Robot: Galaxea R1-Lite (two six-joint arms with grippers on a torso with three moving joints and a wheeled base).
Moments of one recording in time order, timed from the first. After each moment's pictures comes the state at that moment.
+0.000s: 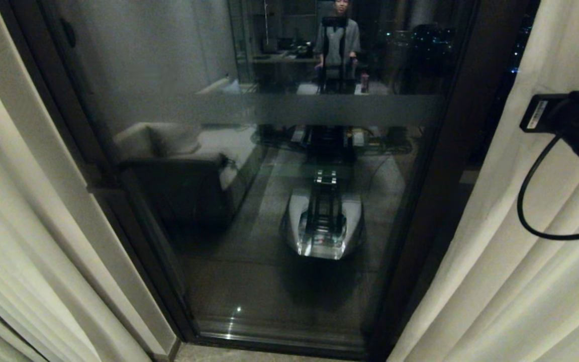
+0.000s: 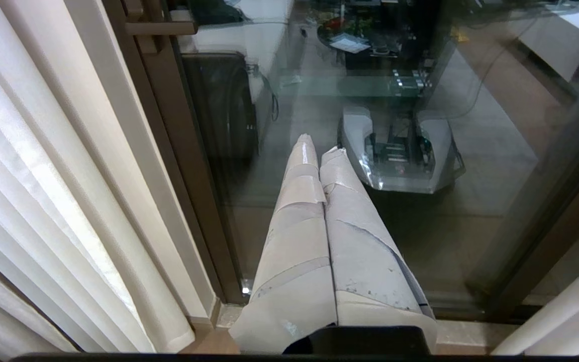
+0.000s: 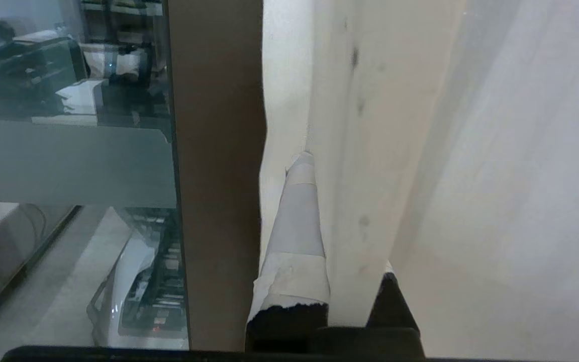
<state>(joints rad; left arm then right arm) 0.00 0.00 0.00 0.00 -0.01 0.02 0.05 1.59 -0.95 -0.88 -0.24 -0.15</state>
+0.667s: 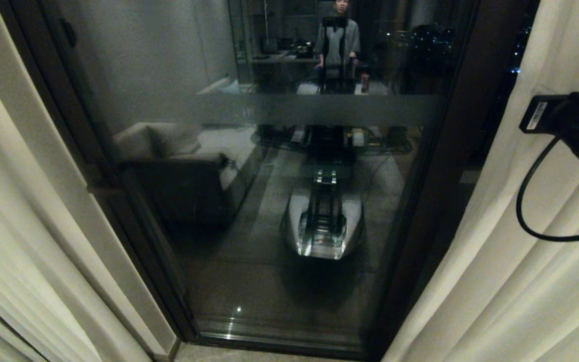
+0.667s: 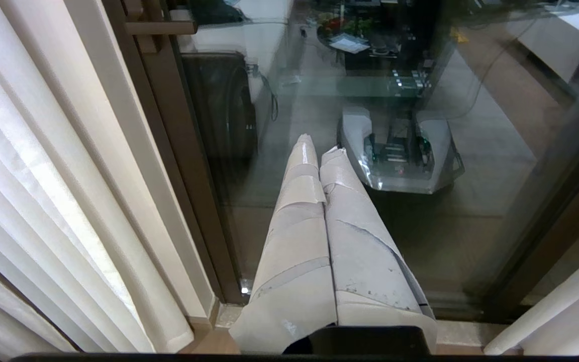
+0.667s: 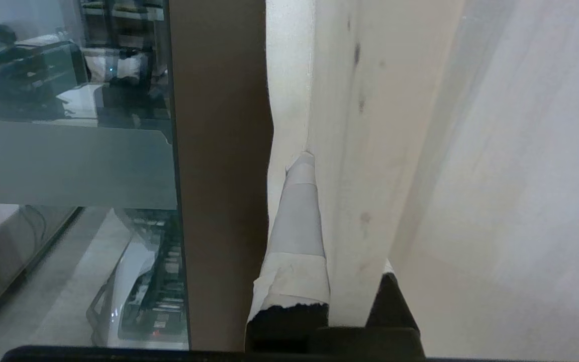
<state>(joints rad) 0.00 0.00 0.00 0.00 -0.01 0.02 0.06 1.60 -0.94 -0.90 -0.24 -0.15</state>
